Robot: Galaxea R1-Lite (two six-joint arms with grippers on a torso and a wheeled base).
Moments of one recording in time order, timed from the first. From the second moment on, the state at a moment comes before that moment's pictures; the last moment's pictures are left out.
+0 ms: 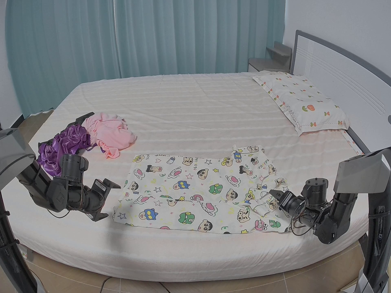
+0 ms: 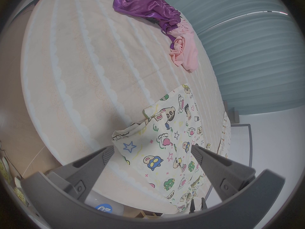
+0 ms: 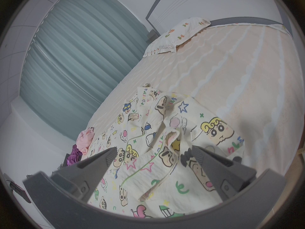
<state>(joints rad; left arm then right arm) -0.04 2.04 -0.74 -0.47 -0.21 -1.13 0.25 2.36 -0.52 -1.37 -0.06 0.81</state>
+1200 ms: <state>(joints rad) -0.04 2.07 -0.74 -0.52 -0.18 -1.13 0.24 2.37 -0.58 -1.30 -0.07 0.78</state>
